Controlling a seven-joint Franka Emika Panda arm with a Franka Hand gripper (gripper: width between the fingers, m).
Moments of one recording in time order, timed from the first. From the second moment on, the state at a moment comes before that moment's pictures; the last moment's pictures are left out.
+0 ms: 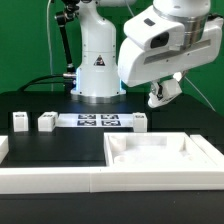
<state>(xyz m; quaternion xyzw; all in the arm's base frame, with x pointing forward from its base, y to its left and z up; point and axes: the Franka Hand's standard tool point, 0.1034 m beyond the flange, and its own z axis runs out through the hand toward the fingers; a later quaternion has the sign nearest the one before) 0.498 0.094 0.110 -0.96 -0.20 0.16 0.06</state>
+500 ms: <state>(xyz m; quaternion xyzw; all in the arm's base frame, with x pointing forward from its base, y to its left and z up) 0.542 0.072 0.127 -0.98 -0.19 0.03 0.07</state>
